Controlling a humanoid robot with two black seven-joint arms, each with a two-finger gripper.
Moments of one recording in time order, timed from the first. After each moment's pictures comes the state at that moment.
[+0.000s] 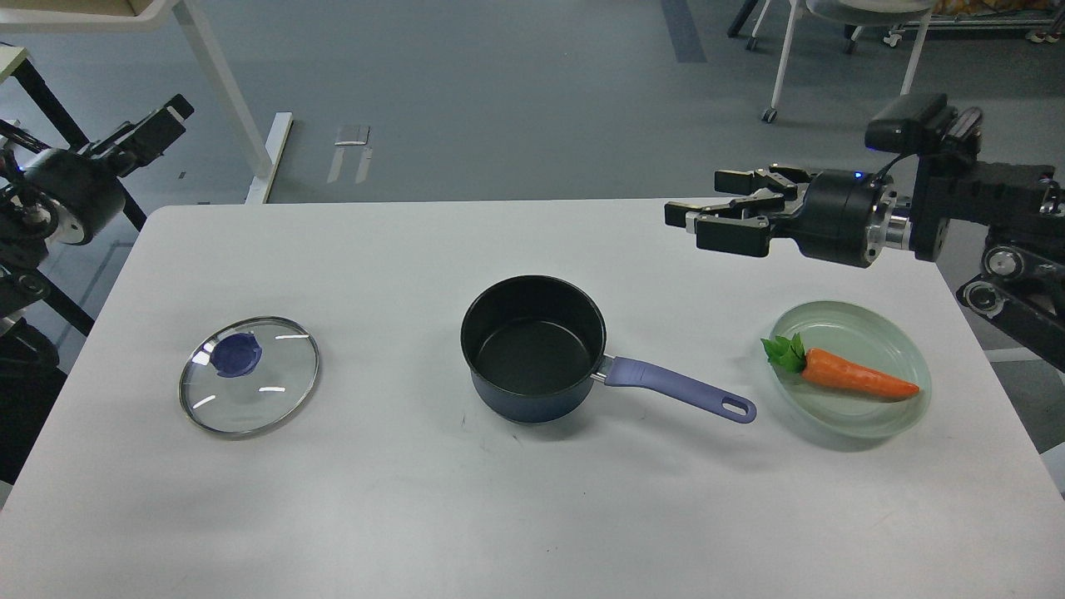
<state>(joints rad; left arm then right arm) -1.08 0.80 0.11 -0.87 0.58 0.26 -0.49 0.91 -0.77 0.59 1.37 -1.57 0.26 0.37</state>
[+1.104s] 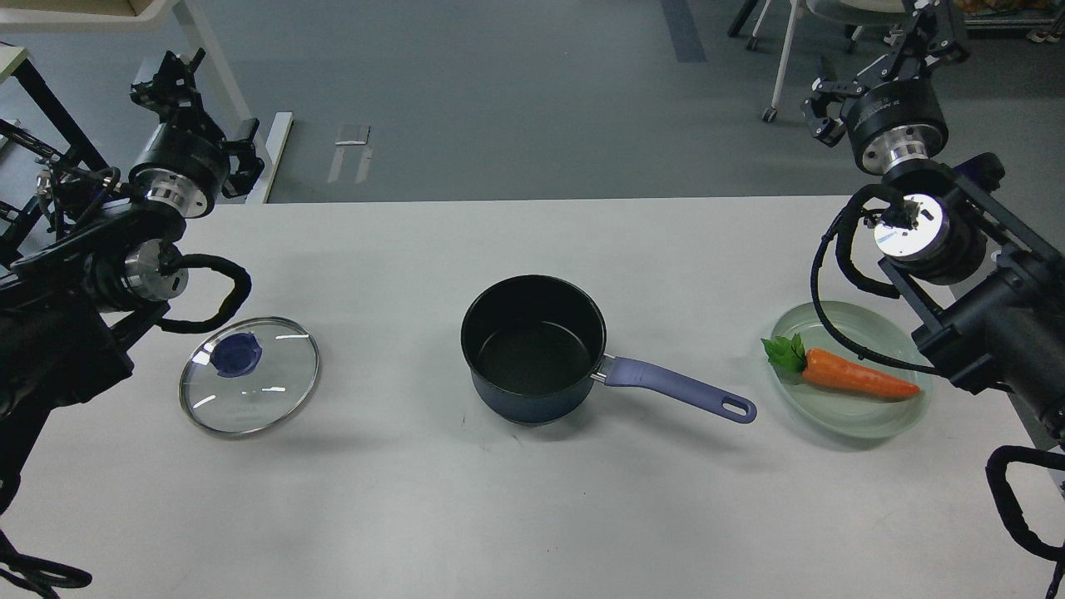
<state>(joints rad) -0.94 0.45 -0.29 -0.63 -0.30 -0.13 -0.49 0.84 -0.32 0.86 0.81 0.09 -0.02 0.37</state>
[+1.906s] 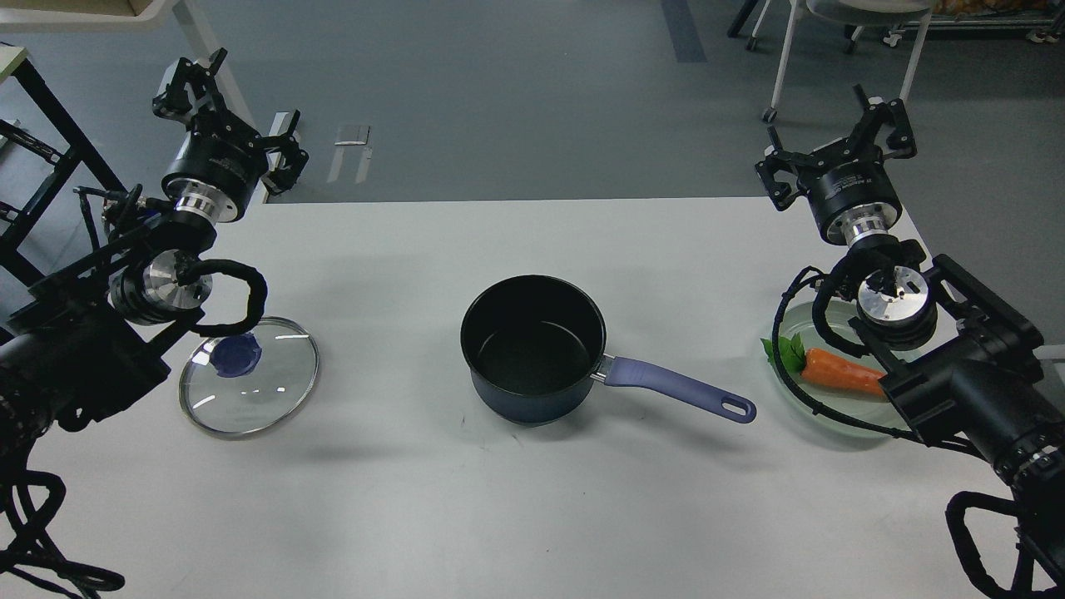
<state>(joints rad) -0.89 0.40 -0.43 -0.64 -0.33 -0.30 -0.49 0.73 -0.22 0.90 0.70 0.25 0.25 0.30</state>
